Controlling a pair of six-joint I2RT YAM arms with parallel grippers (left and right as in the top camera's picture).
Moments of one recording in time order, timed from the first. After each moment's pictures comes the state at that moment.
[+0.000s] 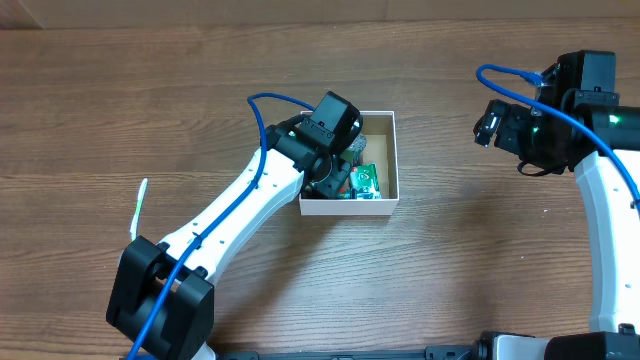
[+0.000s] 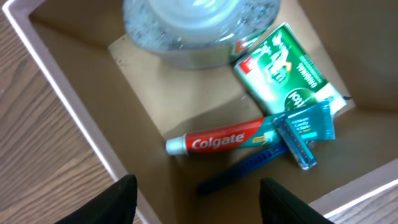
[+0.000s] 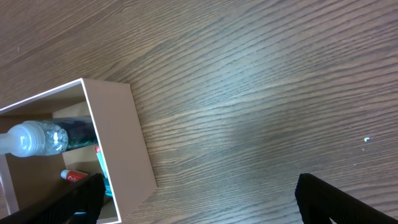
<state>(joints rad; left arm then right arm) -0.61 1.78 1.44 -0.88 -0.09 -0.04 -0.11 1.49 1.50 -1.15 -0.15 0.26</state>
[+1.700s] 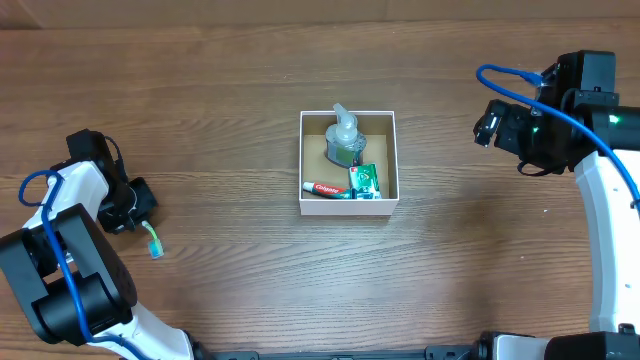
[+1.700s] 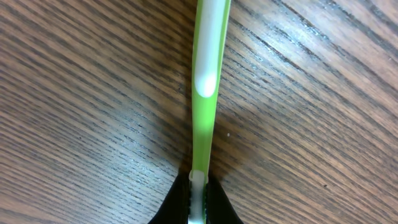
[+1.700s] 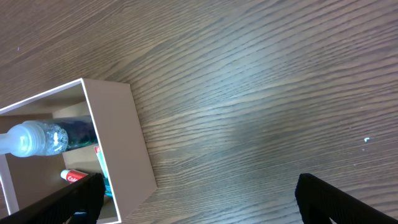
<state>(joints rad) 0.43 1.87 1.12 -0.77 -0.03 -0.15 -0.11 1.49 1.50 -1.15 -0.15 0.26</state>
